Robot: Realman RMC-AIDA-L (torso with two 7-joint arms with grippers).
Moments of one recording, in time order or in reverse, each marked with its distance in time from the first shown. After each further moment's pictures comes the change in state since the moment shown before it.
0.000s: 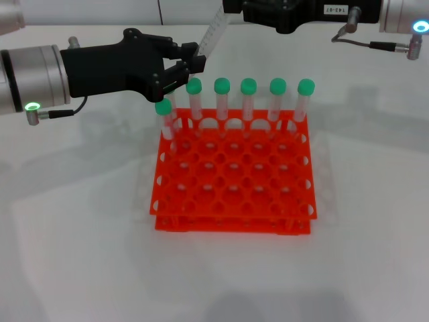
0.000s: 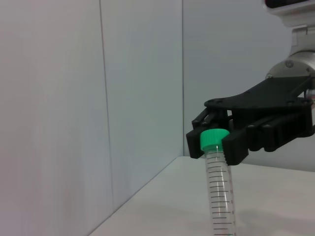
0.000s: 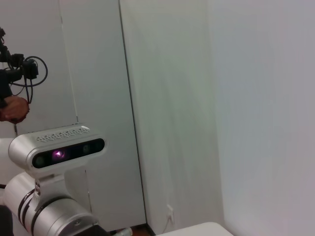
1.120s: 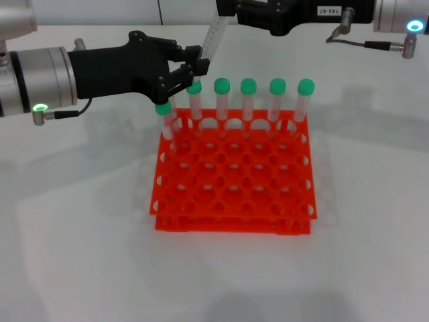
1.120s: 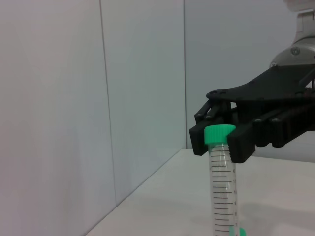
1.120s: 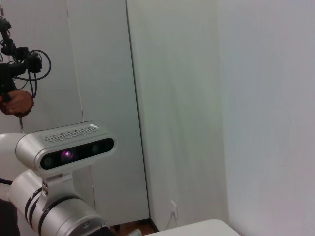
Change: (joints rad) left arm 0.000 -0.005 0.033 -0.001 -0.004 -0.037 0.010; right arm 0.013 -0.001 -0.018 0.000 -0.005 0.005 -0.002
